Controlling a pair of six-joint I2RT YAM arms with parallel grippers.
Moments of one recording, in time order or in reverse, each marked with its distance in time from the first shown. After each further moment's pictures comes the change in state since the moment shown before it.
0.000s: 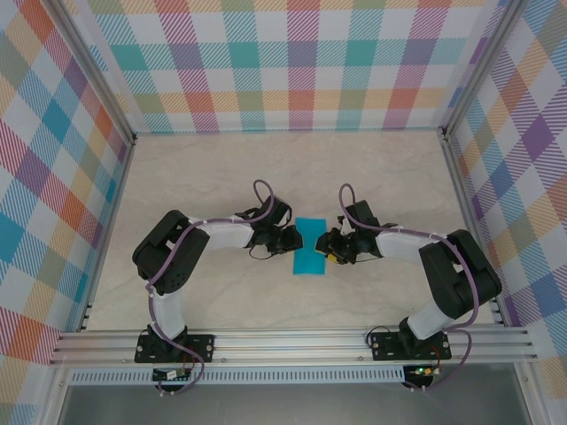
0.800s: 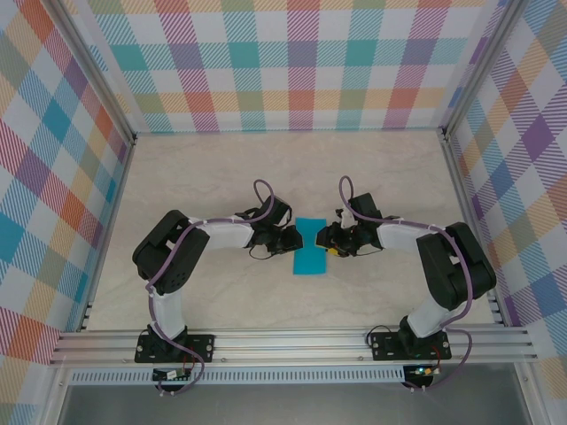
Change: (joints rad) left arm 0.000 0.000 0.000 -0.002 0.000 0.008; right arm -0.055 0.060 0.065 -0.022 -0.106 -0.156
